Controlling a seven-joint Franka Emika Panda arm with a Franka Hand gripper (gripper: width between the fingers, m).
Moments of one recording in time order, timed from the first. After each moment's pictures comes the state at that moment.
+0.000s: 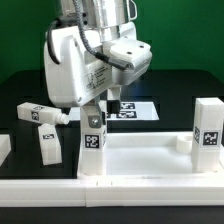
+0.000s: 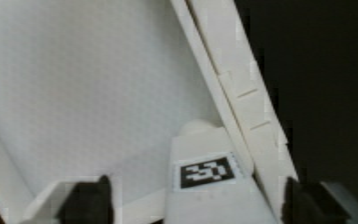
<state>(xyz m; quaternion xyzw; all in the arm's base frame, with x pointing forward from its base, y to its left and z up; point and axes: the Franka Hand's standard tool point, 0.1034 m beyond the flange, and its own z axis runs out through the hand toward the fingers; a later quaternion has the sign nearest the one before) 0.630 -0.031 0.109 -0.56 0.83 0.02 0.07</state>
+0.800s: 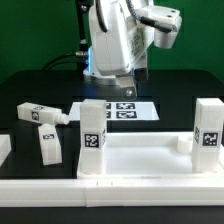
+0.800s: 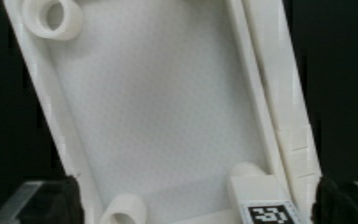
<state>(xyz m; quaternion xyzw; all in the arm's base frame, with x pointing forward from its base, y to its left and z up) 0.609 0.008 0.142 -0.60 0.80 0.06 0.06</state>
